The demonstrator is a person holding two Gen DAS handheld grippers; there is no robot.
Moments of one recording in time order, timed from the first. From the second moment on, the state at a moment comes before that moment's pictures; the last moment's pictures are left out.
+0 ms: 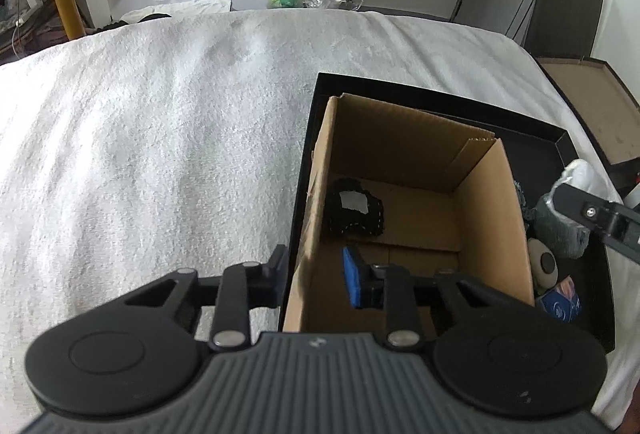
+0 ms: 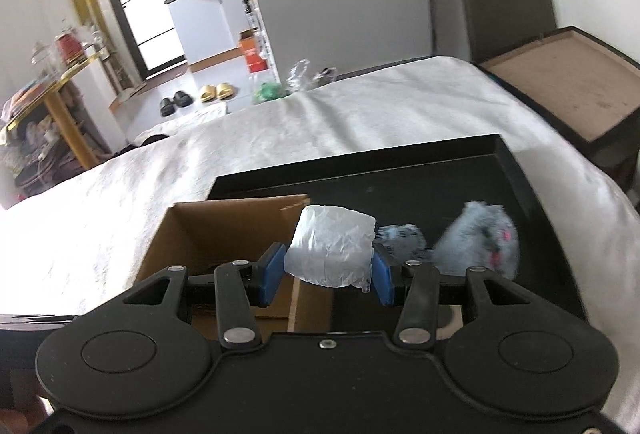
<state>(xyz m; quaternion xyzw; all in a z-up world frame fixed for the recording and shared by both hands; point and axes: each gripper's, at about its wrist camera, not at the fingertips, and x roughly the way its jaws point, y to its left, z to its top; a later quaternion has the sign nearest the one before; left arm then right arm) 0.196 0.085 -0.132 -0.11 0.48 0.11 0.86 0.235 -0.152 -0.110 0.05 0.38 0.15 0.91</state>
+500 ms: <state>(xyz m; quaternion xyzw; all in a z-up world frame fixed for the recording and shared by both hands) 0.208 0.097 -0.141 -0.14 0.49 0.10 0.86 0.250 -0.093 -0.125 0.00 0.41 0.20 0.89</state>
